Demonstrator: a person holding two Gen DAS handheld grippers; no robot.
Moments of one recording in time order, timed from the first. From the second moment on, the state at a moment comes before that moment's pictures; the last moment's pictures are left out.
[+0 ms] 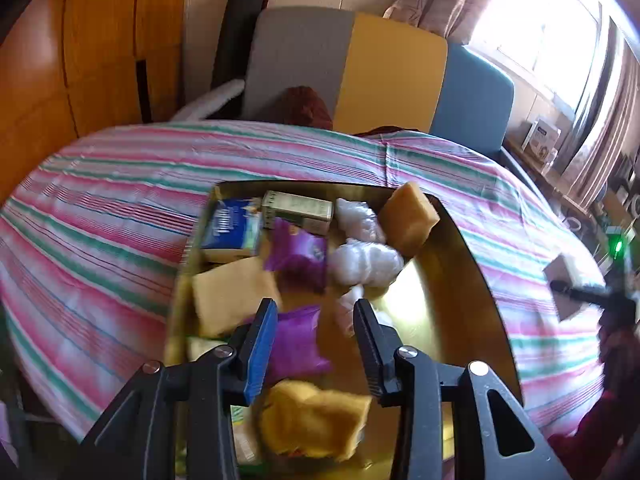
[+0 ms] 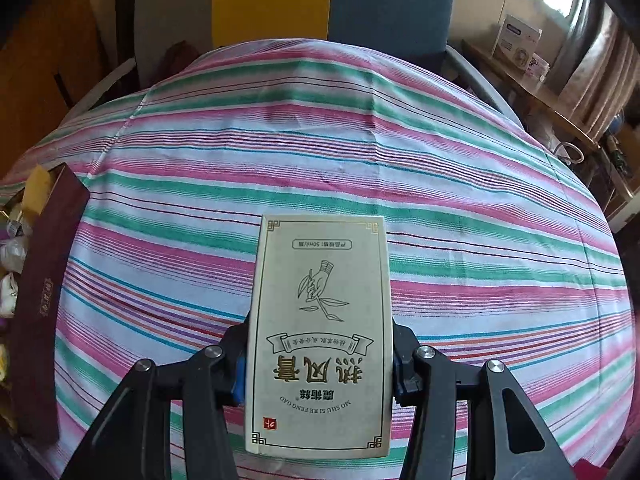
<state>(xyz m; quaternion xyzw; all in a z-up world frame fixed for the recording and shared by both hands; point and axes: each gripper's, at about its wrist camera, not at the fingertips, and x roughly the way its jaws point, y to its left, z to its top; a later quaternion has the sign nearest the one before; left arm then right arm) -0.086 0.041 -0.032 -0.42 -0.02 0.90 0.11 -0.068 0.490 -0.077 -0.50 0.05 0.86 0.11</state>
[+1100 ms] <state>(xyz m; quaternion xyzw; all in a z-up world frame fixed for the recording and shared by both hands) -0.056 -0.009 -0.037 -0.39 -0.04 0.92 0.06 -0.121 0.205 -0.081 -0.52 -0.04 0.85 -0.04</state>
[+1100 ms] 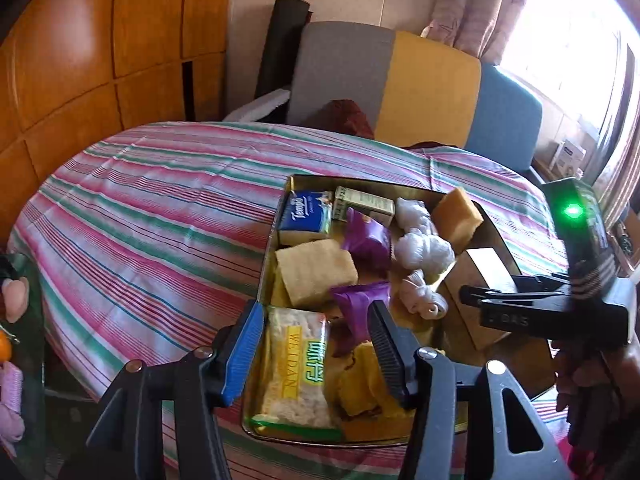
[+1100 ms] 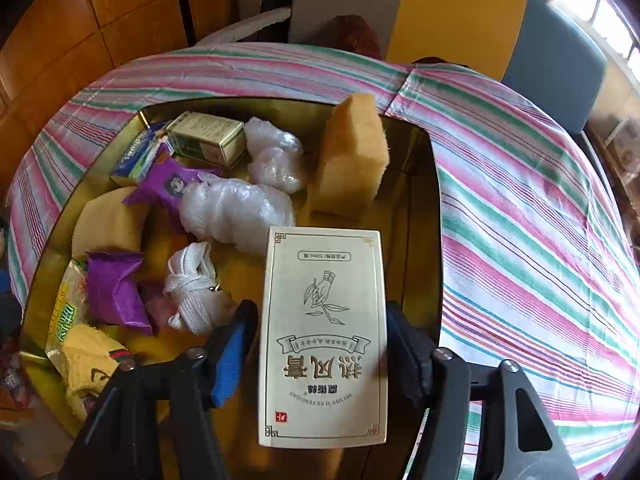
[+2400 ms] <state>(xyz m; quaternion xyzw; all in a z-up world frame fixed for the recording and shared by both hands) -0.002 0.006 -0.001 -0.33 0.02 0.94 -0.02 -0.001 0.185 -0.029 -0.34 0.00 0.94 0.00</state>
